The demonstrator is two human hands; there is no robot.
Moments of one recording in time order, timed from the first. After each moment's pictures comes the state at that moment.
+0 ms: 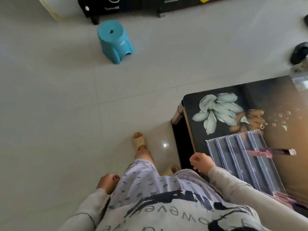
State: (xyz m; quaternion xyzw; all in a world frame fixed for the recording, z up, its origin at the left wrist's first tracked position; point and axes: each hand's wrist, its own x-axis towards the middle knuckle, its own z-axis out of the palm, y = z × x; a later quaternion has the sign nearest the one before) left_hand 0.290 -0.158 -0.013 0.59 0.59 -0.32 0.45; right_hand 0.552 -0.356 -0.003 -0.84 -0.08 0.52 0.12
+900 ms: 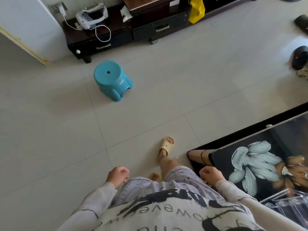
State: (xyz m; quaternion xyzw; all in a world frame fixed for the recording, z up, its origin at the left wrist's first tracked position) left_hand 0.475 0.147 -0.005 0.65 0.55 -0.28 0.44; right_hand 0.662 -0.129 -0.026 -0.84 0.06 0.52 0.16
